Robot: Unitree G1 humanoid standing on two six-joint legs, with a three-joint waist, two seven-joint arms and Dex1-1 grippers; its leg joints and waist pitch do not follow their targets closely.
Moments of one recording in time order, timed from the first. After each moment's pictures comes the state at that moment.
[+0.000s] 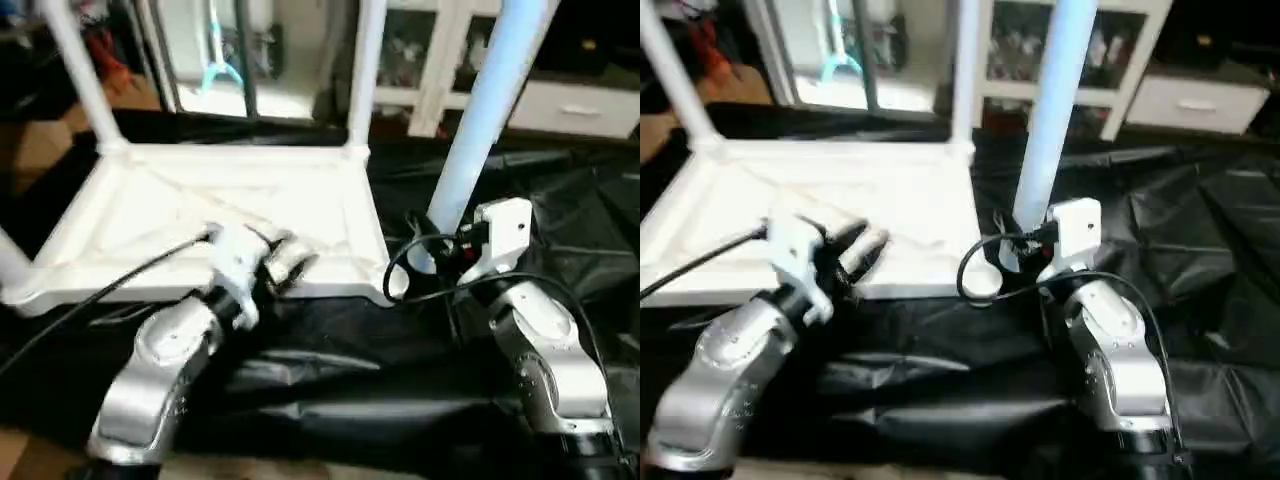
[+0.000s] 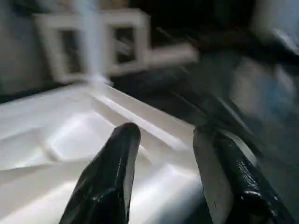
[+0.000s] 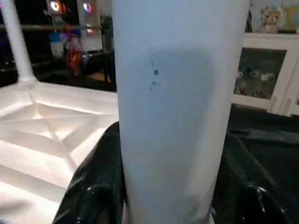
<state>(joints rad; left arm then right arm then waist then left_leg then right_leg) -0.15 0.25 -0.12 -0.22 -0.19 0.34 -0.55 -0.23 -0.21 -0.05 -0.06 0.25 0.22 0.37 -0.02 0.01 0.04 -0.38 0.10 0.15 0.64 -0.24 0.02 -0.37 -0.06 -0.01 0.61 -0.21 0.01</state>
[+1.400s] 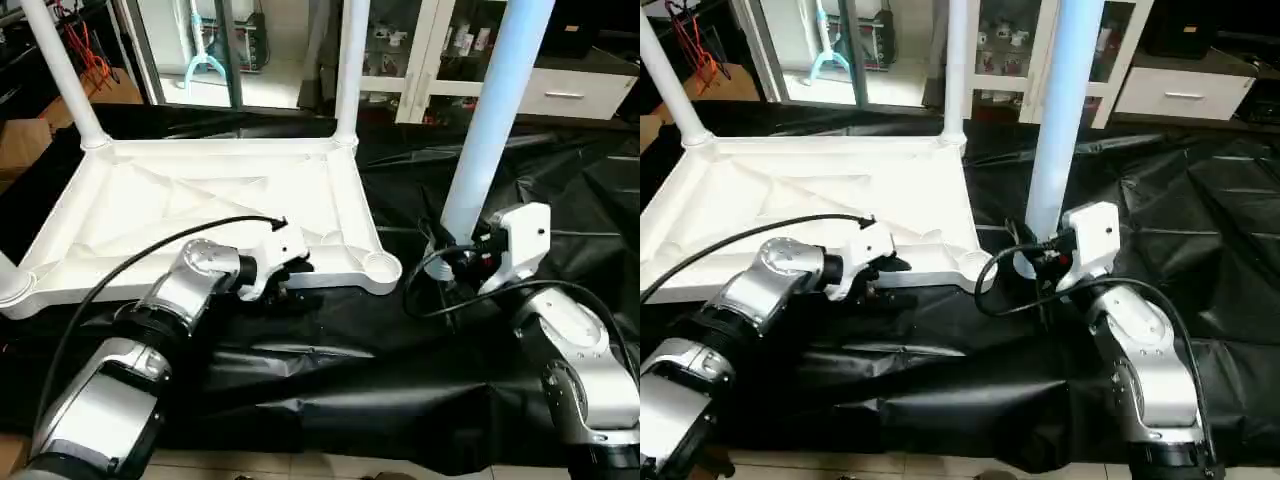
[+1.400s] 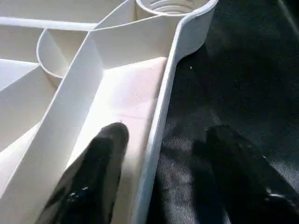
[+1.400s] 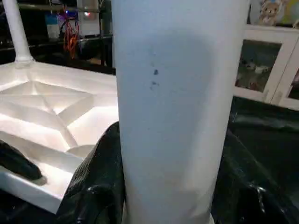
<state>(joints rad) -0.76 0.34 -0.33 0.85 0.03 0.00 -1.06 -0.17 -0.30 -0.07 -0.12 0.27 0.26 0.44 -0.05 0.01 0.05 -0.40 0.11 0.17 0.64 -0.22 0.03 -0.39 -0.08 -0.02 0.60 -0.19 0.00</state>
